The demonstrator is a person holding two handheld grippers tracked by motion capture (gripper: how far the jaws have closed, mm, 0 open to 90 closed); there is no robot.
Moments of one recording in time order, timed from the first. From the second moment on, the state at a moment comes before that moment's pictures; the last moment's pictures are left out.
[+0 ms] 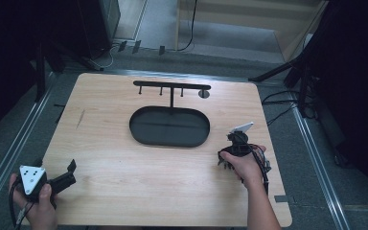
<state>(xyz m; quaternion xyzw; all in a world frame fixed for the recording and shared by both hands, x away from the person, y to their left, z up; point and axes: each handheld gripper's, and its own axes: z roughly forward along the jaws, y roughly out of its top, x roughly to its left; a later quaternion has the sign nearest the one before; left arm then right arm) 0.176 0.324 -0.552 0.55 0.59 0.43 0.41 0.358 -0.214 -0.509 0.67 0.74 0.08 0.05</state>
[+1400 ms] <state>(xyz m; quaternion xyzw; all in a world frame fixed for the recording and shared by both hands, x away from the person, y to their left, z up) 0.176 0.324 -0.552 0.55 0.59 0.42 0.41 0.364 -0.212 -0.435 0.57 0.81 0.14 0.01</state>
